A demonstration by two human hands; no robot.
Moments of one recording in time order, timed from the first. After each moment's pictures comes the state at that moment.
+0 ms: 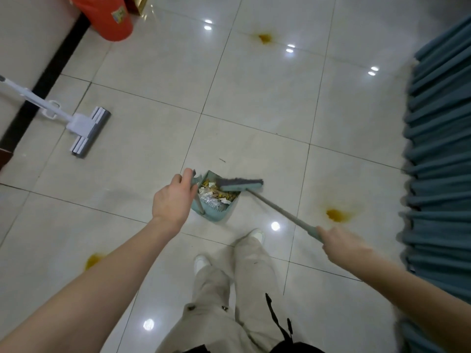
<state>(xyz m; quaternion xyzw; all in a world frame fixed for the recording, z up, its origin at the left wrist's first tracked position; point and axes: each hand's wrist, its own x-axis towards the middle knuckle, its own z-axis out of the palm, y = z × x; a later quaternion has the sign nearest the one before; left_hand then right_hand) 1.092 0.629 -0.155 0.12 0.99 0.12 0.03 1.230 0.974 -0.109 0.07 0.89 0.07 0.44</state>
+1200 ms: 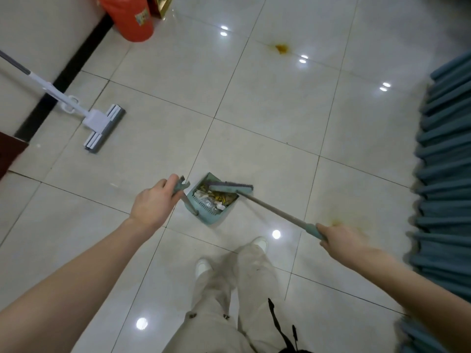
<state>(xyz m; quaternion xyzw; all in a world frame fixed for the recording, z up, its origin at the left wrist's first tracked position) 1.076 0.550 -0.152 0.12 0.98 0.14 0.07 1.187 0.960 -0.107 0.04 0.91 0.06 0.40</state>
